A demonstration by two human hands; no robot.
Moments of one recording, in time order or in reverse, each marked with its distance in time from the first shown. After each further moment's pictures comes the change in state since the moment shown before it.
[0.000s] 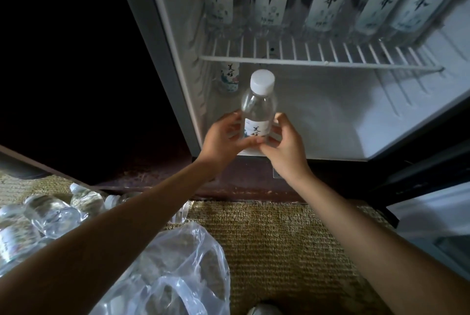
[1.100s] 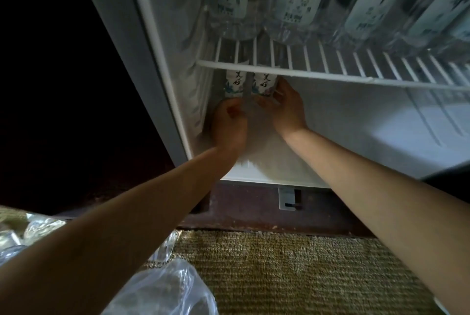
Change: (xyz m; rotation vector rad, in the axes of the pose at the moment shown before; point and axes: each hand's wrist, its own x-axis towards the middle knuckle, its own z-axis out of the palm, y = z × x) left_hand 0.099 -0.021 0.024 -0.116 0.449 -0.236; right_hand 0.134 0.013 0.018 -0.092 0.097 0.068
